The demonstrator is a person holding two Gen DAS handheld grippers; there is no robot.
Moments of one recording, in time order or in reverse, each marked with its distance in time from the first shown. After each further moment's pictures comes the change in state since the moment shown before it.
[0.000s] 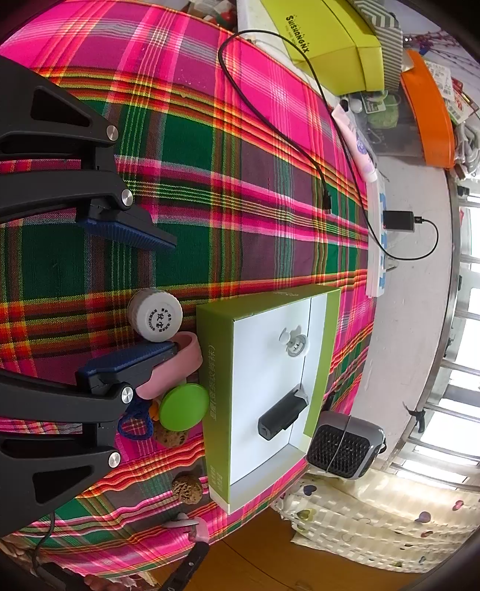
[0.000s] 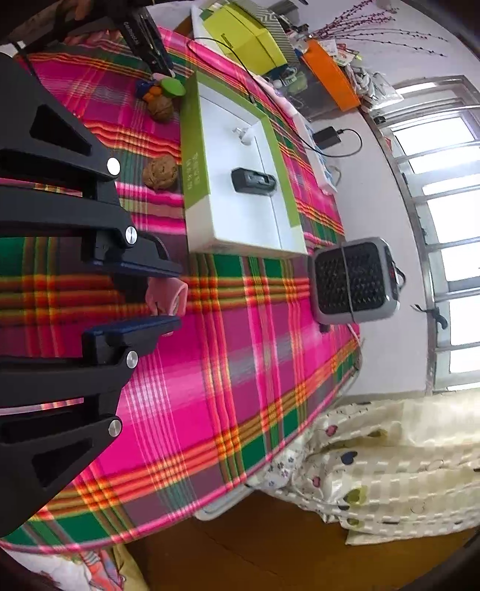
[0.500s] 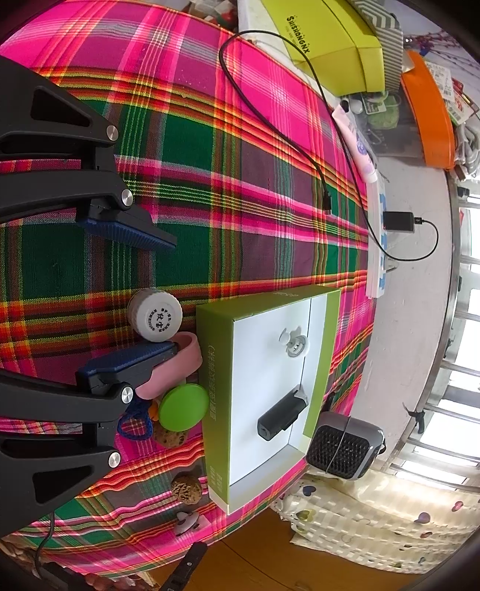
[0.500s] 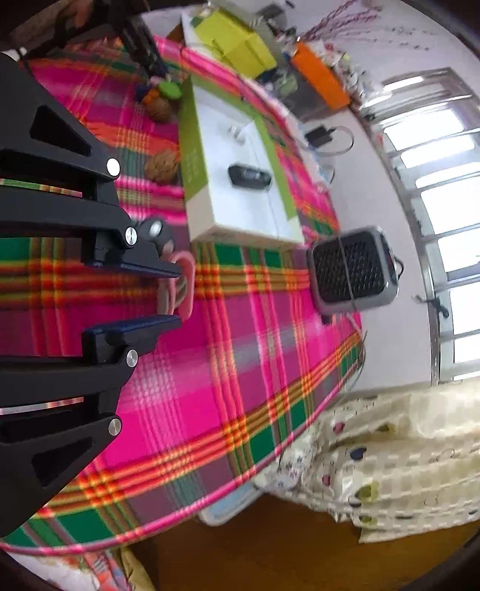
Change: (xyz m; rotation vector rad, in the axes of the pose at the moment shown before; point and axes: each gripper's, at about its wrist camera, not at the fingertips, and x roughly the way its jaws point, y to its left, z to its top) left arm 0.000 -0.002 0.000 0.000 0.001 0.001; right arm 0.006 -0.013 0.000 0.021 0.012 0.068
